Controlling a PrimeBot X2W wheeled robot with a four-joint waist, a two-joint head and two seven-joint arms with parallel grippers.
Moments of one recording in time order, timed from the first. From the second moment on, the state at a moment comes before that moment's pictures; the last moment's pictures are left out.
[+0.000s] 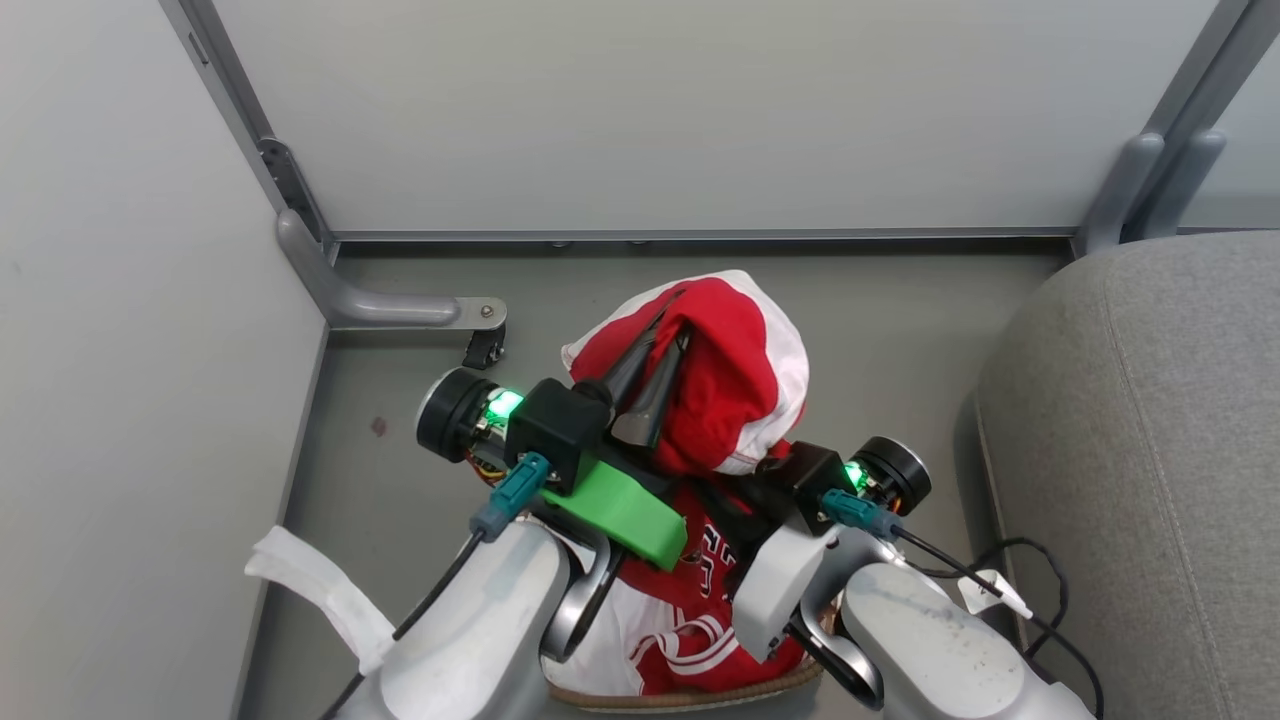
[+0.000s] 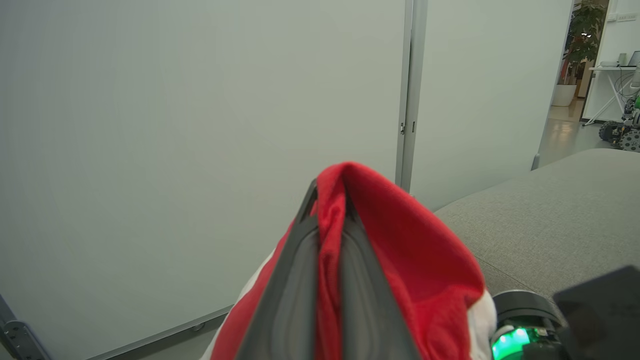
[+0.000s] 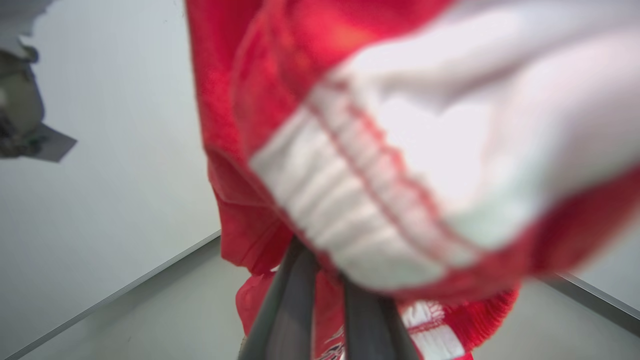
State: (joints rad) left arm -0.49 0.05 -0.68 0.30 -0.34 -0.02 -0.26; right arm -0.50 -0.05 0.68 0.57 0.29 0.13 -0.26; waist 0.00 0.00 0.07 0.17
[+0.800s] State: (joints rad) left arm -0.30 0.05 -0.47 0.40 -0.22 -0.06 -0.26; right arm -0.21 -0.05 0.24 0.29 0.15 0.13 -0.26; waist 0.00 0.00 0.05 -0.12
